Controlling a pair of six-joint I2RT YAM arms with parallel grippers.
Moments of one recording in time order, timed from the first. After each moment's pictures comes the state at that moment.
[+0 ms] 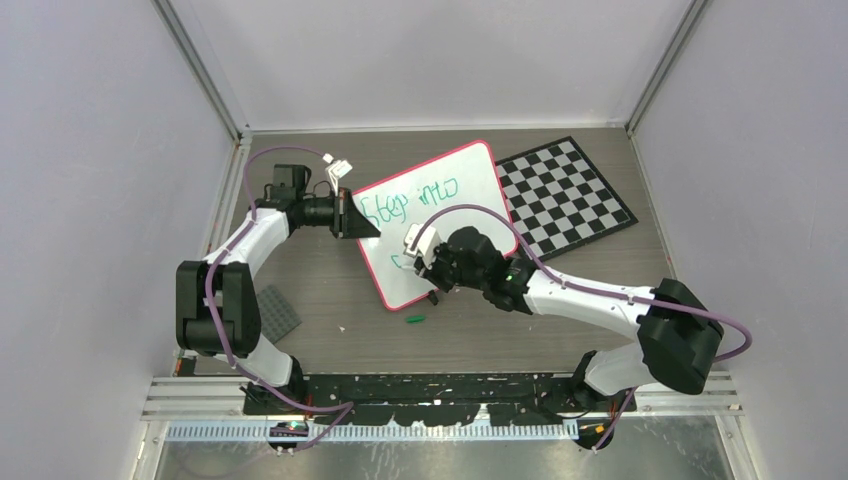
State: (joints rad) left arm -0.06 1.57 1.05 -0.37 1.16 0.04; right arm 0.94 1.39 0.83 0.08 -0.07 -0.24
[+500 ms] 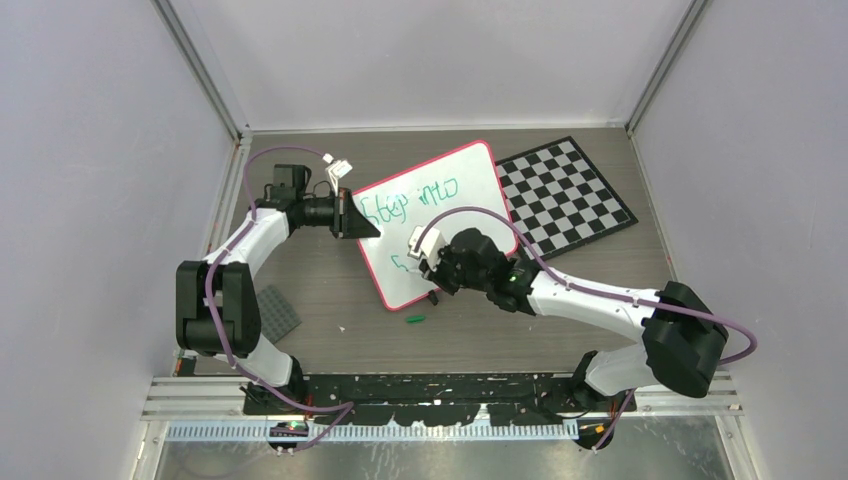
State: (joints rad) left arm -0.06 1.57 1.05 -0.38 1.17 0.05; right arm 0.93 1.36 0.81 0.02 -0.06 -0.24
